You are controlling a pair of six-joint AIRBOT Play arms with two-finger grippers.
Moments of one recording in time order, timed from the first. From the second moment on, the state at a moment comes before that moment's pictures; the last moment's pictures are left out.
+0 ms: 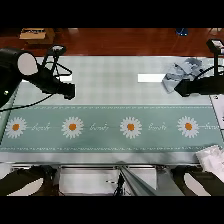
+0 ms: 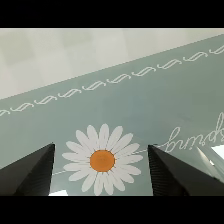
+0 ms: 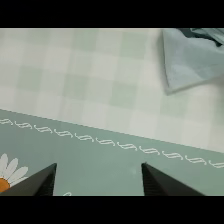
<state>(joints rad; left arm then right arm) -0.33 -1.22 1.28 1.55 -1.35 -1.61 -0.05 -0.96 1.08 -1.32 1.15 1.35</state>
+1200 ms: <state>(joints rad) -0.33 -1.22 1.28 1.55 -1.30 -1.61 -0.05 -0.97 1.08 -1.29 0.87 1.35</state>
